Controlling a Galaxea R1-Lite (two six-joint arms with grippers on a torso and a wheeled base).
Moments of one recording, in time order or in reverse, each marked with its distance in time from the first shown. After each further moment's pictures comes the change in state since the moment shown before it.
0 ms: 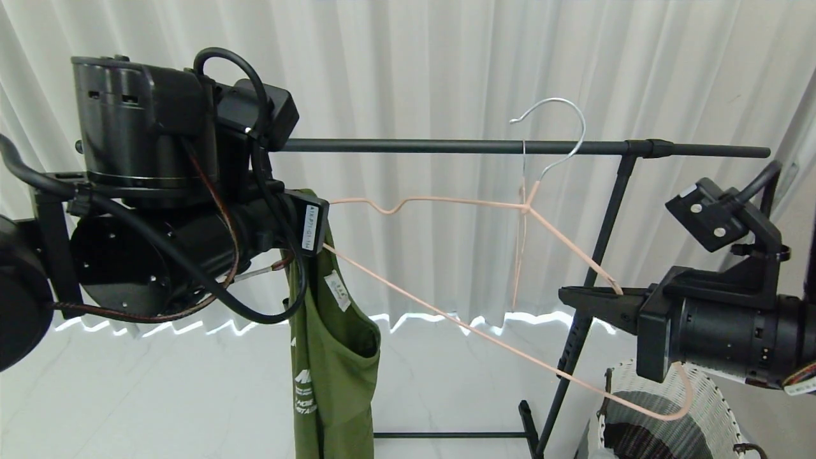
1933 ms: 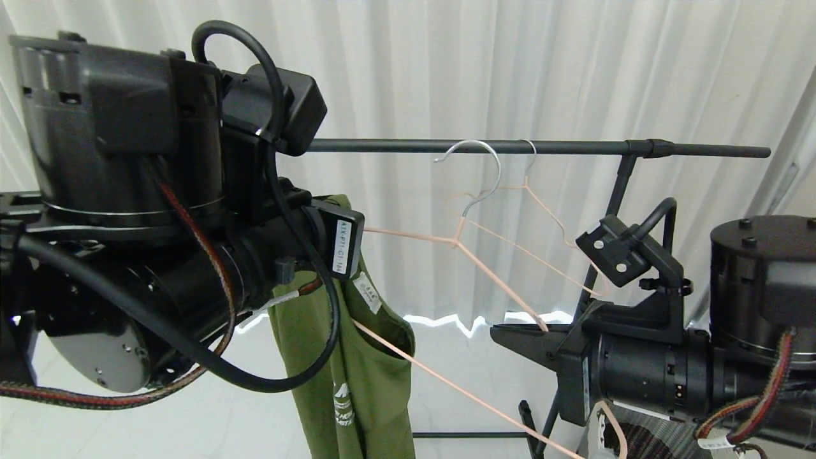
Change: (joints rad) left arm -0.222 -0.039 0.015 0.000 0.096 -0.060; right arm 0.186 0.145 -0.007 -0.112 -0.030 0.135
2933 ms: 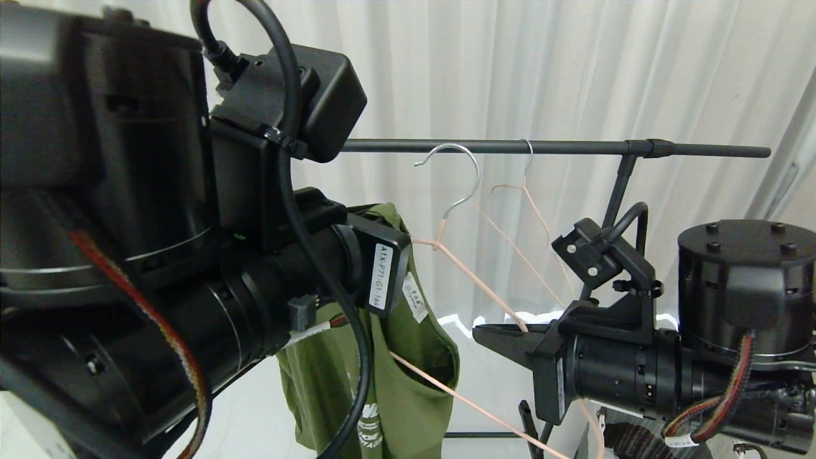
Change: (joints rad) left arm -0.168 -0.016 -0.005 -0.003 -0.009 -0.028; right arm 0.013 0.051 -0.014 -0.056 0.002 -0.014
